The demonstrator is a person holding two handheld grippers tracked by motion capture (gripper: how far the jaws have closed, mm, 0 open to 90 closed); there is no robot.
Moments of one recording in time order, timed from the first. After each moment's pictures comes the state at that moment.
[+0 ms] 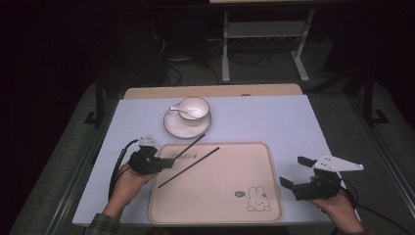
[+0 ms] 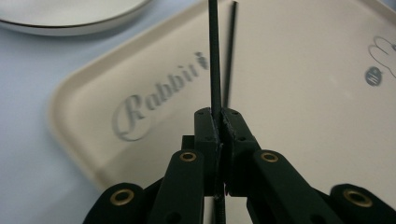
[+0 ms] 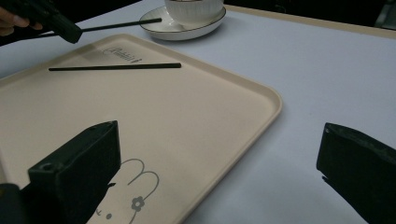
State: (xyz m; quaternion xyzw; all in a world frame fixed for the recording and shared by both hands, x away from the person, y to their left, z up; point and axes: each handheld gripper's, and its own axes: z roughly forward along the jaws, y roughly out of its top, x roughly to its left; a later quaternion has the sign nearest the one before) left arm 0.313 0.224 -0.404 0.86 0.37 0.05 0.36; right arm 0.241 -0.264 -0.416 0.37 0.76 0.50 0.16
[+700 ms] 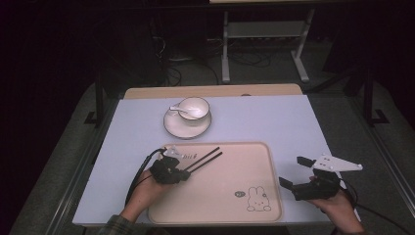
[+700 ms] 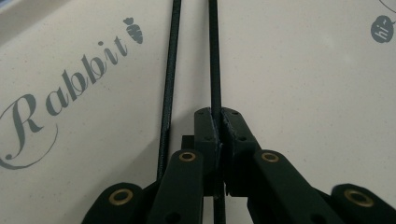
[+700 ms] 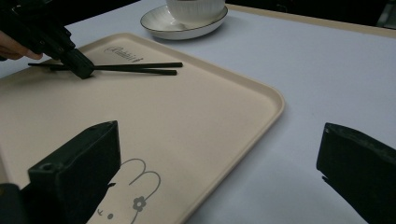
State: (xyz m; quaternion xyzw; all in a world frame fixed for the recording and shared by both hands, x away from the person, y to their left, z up) left arm 0.308 0.181 -0.433 0.89 0.33 0.03 0.31; right arm 0.241 -0.263 -0.416 0.37 0.76 0.50 0.16
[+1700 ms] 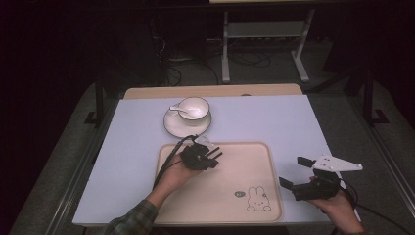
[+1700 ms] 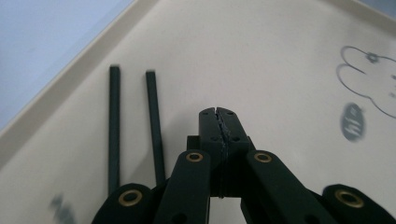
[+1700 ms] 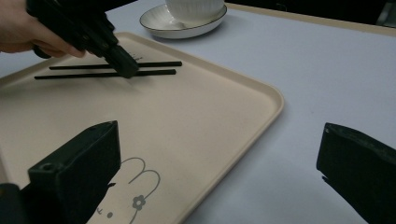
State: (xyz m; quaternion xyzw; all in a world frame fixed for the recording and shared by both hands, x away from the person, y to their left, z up) left arm 0.349 0.094 -0.428 0.91 0.24 0.02 0.34; right arm 0.241 -0.263 -0.416 0.37 0.76 0.50 0.16
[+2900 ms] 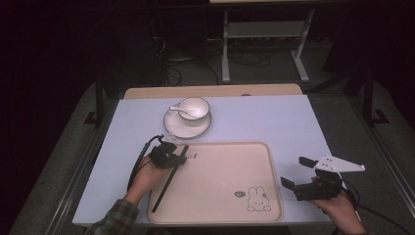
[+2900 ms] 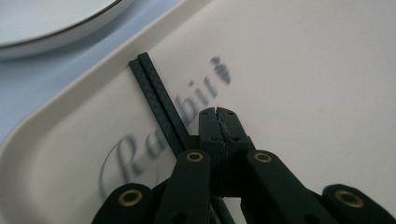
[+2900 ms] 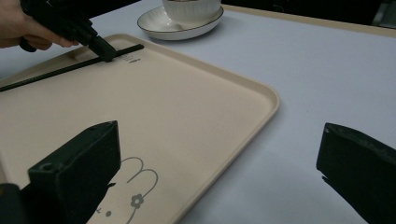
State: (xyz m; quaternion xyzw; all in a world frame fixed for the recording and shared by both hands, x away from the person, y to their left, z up) left arm 0.350 0.197 -0.435 0.88 0.35 0.06 0.32; right arm 0.239 -0.267 -0.416 0.38 0.76 0.50 0.16
